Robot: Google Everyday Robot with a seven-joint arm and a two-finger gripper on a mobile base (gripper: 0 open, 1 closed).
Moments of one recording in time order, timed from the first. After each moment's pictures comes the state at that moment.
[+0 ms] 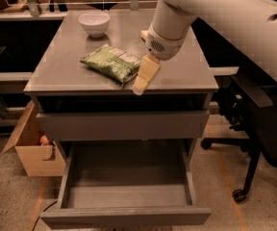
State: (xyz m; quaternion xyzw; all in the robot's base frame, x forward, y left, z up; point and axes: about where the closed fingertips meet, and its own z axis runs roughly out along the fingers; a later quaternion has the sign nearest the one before) arm 0.616 -0.054 0.885 -0.47 0.87 0.01 0.15
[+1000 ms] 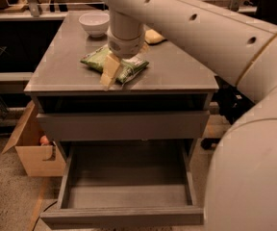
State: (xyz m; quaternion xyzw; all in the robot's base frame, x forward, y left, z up) arm 0.652 0.026 0.869 -0.42 0.90 -0.03 0.14
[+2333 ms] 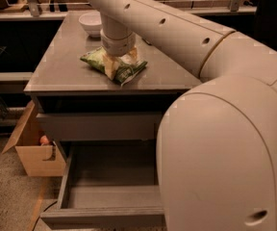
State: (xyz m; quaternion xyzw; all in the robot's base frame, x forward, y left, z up) arm 0.705 0.050 0.843 -0.35 0.93 -0.04 0.14
